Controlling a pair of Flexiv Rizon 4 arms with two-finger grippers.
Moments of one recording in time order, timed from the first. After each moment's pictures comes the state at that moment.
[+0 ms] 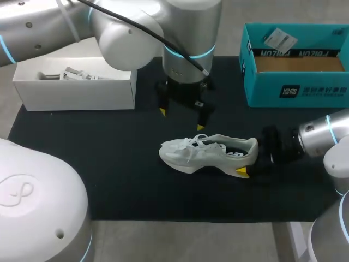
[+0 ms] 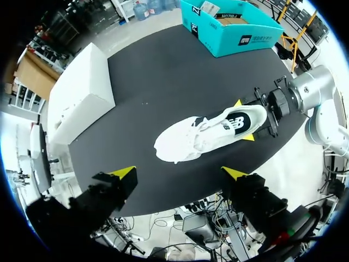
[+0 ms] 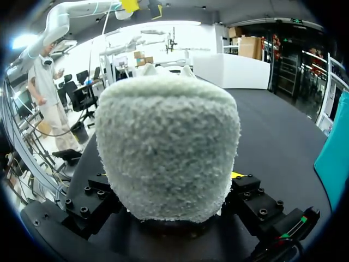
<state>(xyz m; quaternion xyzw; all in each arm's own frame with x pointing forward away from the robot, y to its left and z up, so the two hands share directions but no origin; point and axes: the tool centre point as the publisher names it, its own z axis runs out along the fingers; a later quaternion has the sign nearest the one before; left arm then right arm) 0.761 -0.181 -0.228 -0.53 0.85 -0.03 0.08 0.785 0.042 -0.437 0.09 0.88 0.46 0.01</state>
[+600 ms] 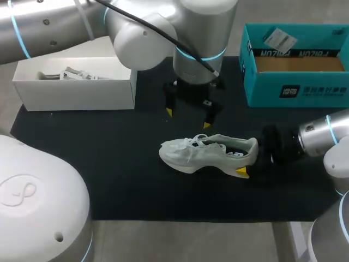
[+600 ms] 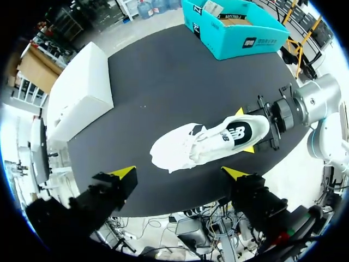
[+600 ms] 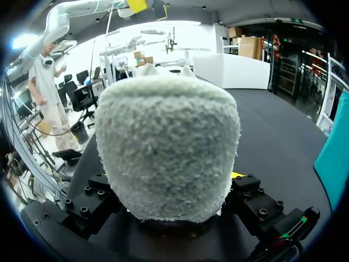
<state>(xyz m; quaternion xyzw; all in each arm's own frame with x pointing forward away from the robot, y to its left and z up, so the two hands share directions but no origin) 0.777 -0.196 -0.238 -0.57 0.81 -0.04 0.09 0.785 0.042 -0.437 0.09 0.88 0.46 0.01</state>
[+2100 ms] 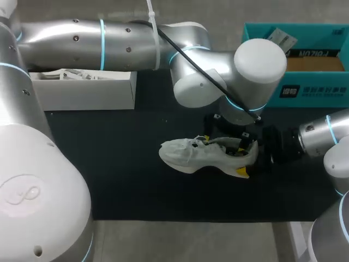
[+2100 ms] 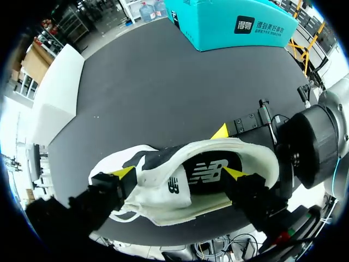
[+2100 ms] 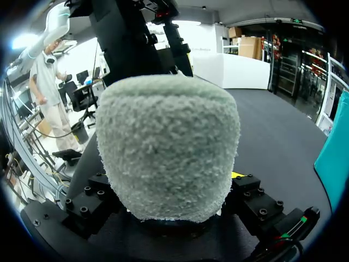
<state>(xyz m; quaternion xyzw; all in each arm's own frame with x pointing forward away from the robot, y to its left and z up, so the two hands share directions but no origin) 0.796 -0.299 -0.363 -0.57 0.81 -0.05 0.12 0.785 0.042 -0.437 0.09 0.88 0.46 0.01</state>
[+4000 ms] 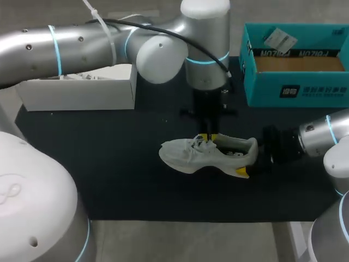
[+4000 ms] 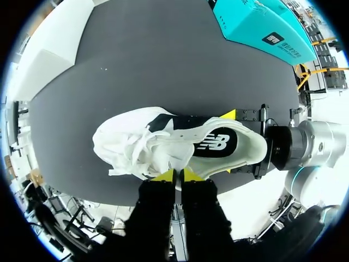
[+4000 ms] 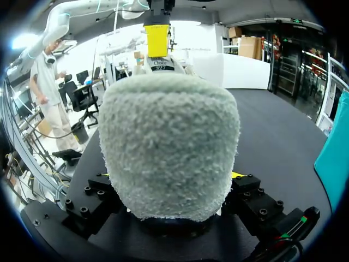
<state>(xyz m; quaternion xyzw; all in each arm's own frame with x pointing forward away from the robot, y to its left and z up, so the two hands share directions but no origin) 0.775 -0.256 -0.317 -0.66 0.74 0.00 -0.08 0.785 0.042 -0.437 0.09 0.88 0.46 0.01</state>
